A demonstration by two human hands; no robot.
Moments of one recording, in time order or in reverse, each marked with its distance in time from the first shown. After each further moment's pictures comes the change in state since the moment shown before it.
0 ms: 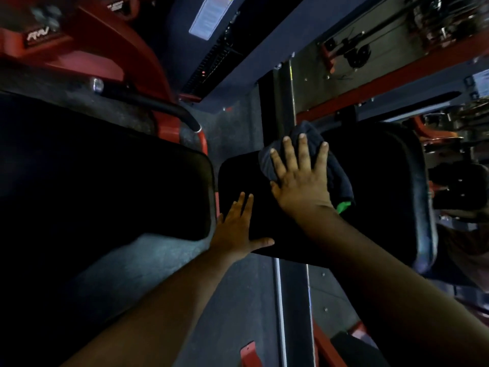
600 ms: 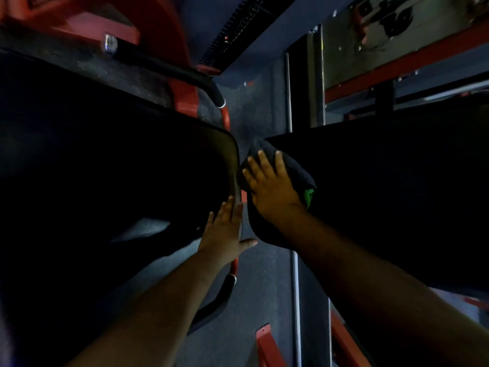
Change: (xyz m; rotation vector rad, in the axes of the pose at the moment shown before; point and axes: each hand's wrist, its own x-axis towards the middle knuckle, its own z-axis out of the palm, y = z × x) left_hand -0.014 -0.114 0.026 0.214 -0.070 -0.120; right_hand 0.046 -0.138 0.056 -0.031 -0.169 -0.357
